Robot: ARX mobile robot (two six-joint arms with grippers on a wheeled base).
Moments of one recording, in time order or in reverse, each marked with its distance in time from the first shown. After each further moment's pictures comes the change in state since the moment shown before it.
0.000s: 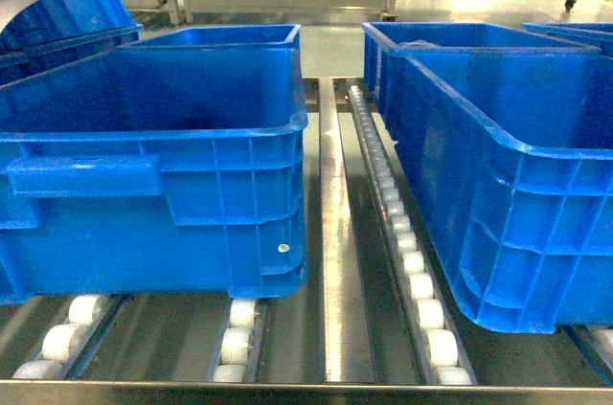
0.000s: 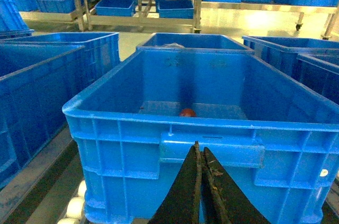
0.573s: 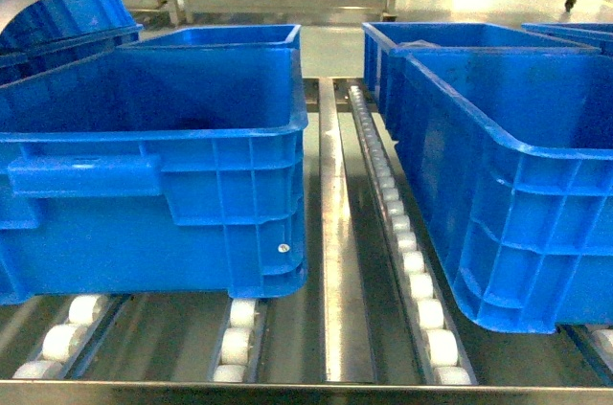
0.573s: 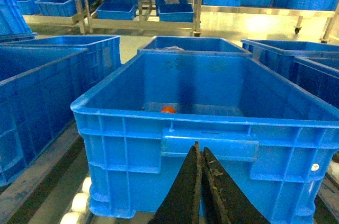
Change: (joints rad) left arm 0.000 -0.260 0.000 -0.242 0.000 0.000; right arm 0.000 -0.235 0.000 -0.224 0.000 0.000
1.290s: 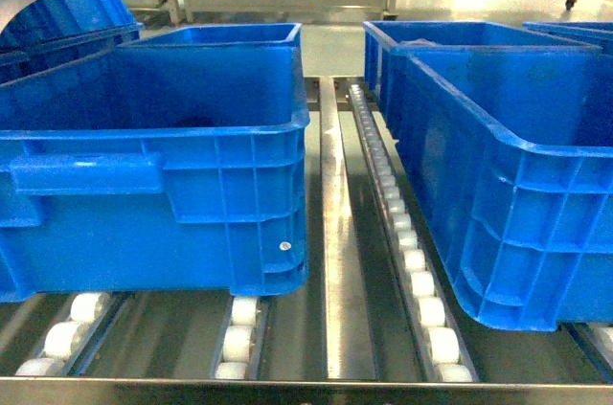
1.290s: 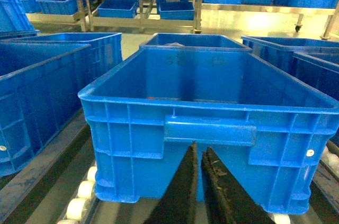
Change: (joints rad) left arm 0.001 -0.297 0.000 -0.311 0.000 0.003; right arm 0.000 -0.272 0.000 -0.287 -0.002 0.003
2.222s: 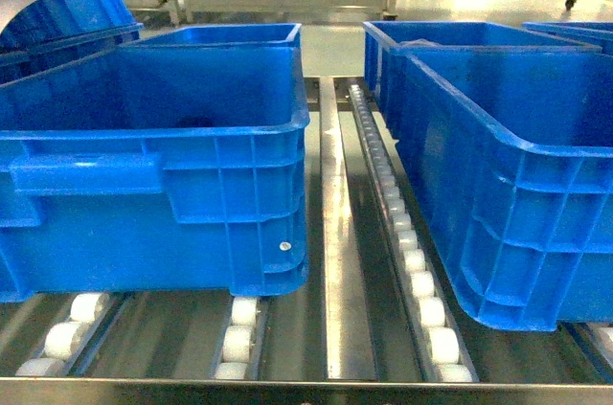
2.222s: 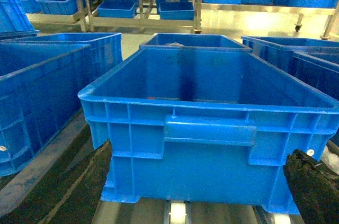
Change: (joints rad) left arm 0.000 0.000 0.000 -0.003 0.000 0.003; right arm 0.000 0.000 0.000 0.002 0.000 0.000
